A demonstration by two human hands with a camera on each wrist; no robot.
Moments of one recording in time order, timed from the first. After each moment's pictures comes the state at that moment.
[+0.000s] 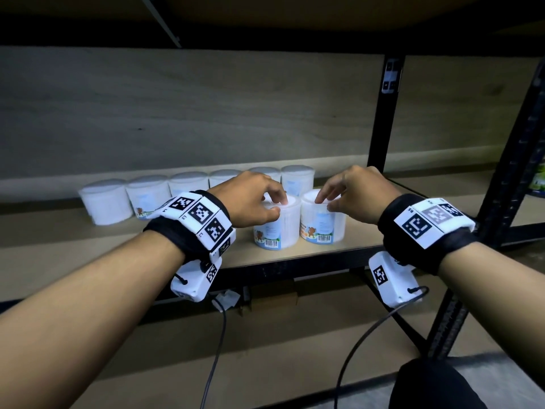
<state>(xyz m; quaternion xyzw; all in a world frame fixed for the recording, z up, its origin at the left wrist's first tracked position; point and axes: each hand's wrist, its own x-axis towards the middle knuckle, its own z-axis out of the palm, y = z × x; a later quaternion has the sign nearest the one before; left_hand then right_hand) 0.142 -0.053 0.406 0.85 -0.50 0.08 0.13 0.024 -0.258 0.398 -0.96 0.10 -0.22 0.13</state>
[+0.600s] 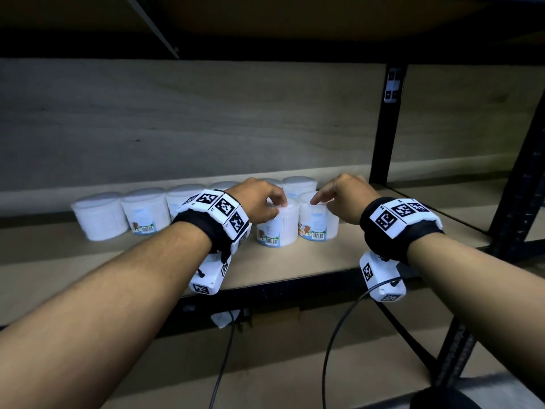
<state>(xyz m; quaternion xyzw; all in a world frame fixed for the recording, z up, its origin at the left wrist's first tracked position) 0.182 -0.088 0.410 0.86 -0.48 0.08 0.11 0.074 -0.273 0.400 -0.96 0.13 -0.21 0.13</state>
